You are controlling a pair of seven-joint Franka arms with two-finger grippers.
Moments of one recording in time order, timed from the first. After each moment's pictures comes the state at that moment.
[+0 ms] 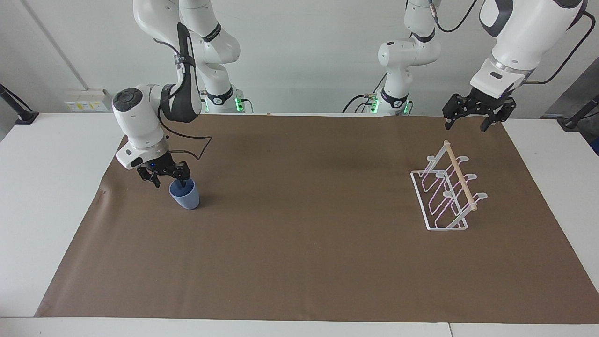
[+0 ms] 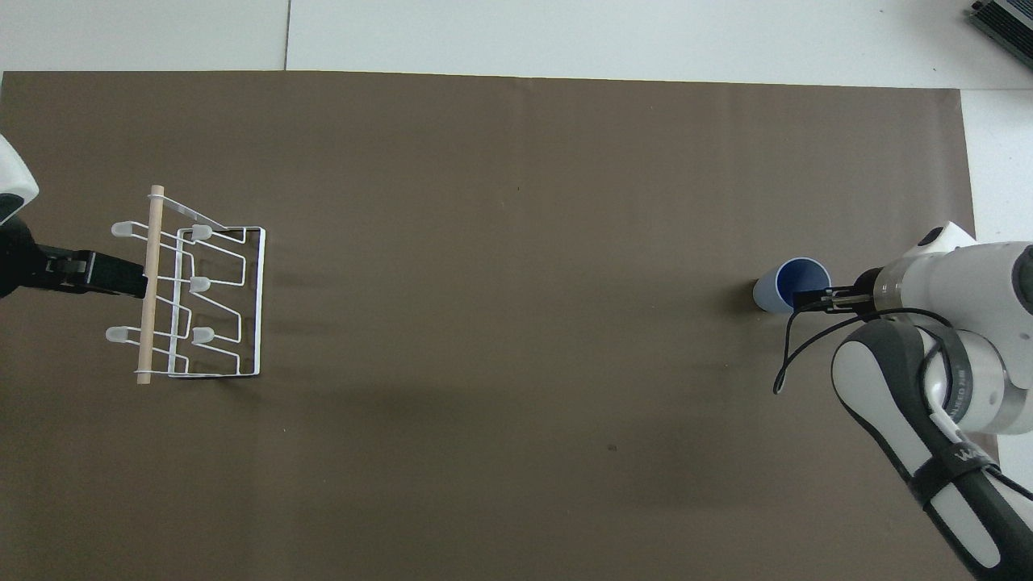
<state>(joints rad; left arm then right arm) 0.11 -0.09 -0.20 -1.68 -0.02 1.60 0.06 -0.06 0.06 -0.05 -2.23 -0.01 2.38 -0.13</state>
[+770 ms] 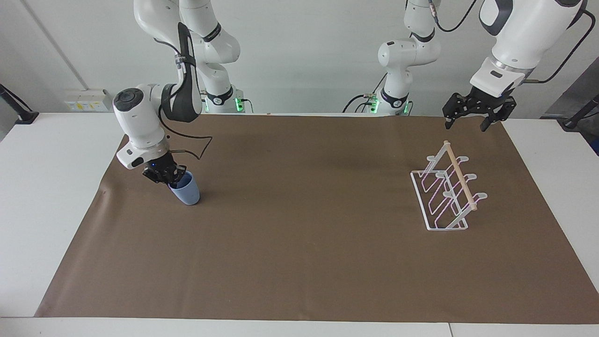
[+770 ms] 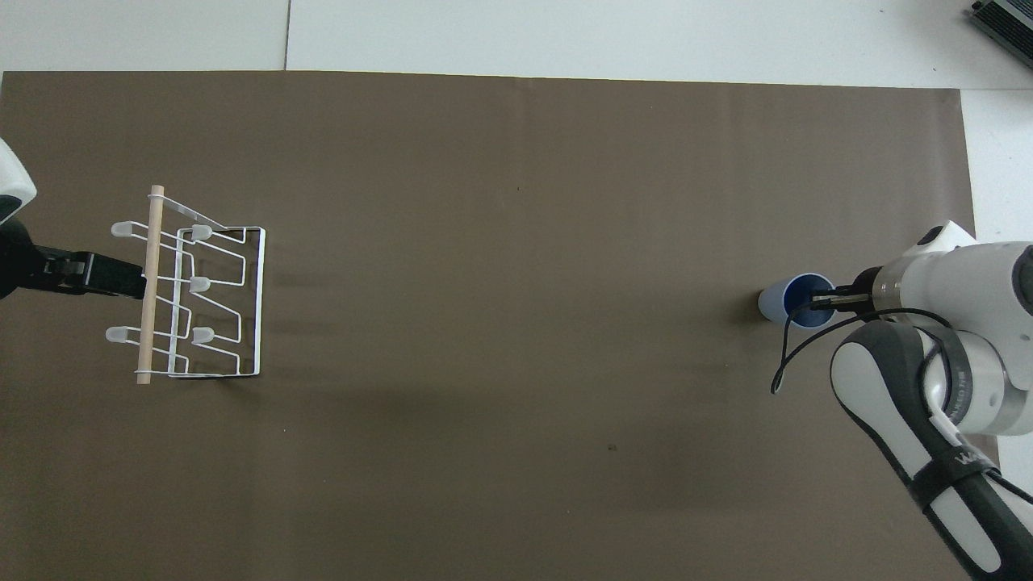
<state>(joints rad) 0.11 -0.09 -0.20 -1.68 -0.02 1.60 0.06 -0.06 0.05 -0.04 -2.23 -0.01 2.38 -0.12</state>
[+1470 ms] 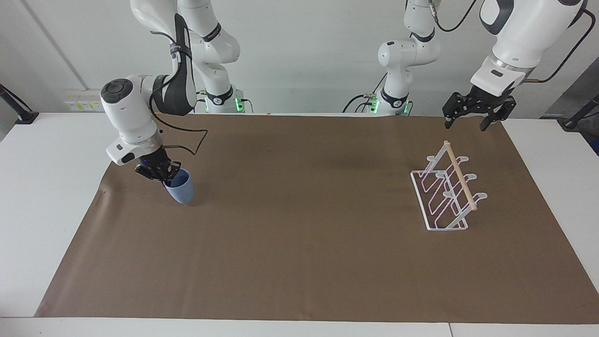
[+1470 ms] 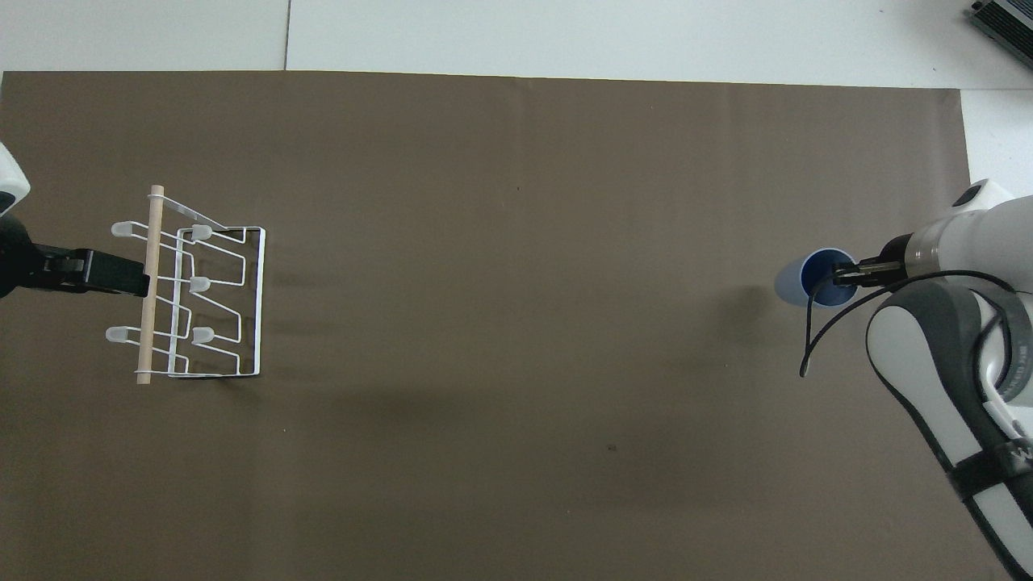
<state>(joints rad) 0.11 -0.09 -0.19 -1.68 -0.07 1.60 0.04 -0.05 0.05 -0.03 -2.02 -0.01 2.14 -0.12</state>
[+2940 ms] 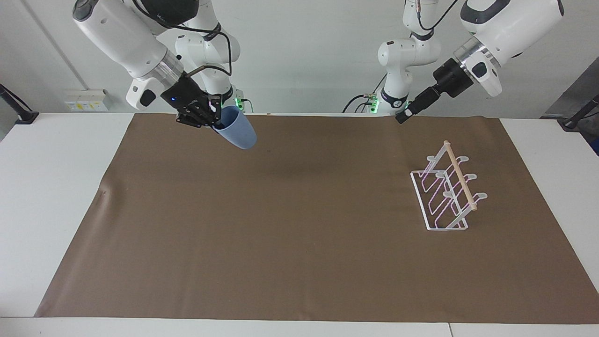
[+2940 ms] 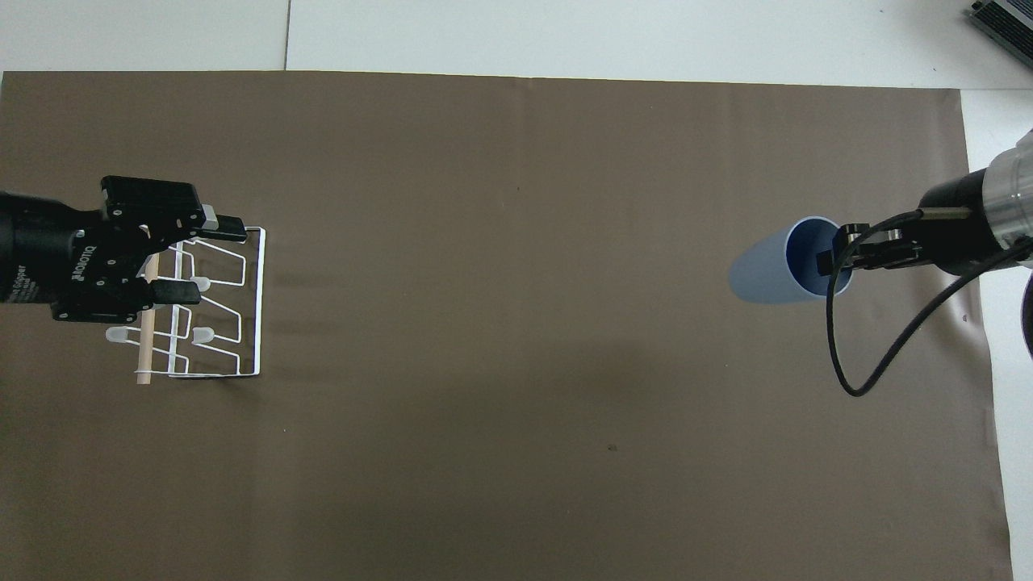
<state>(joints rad) 0.08 -0.19 -0.21 -1.86 -0.81 1.84 -0.91 -0.04 0.02 0.15 -1.60 0.49 1.61 0.04</state>
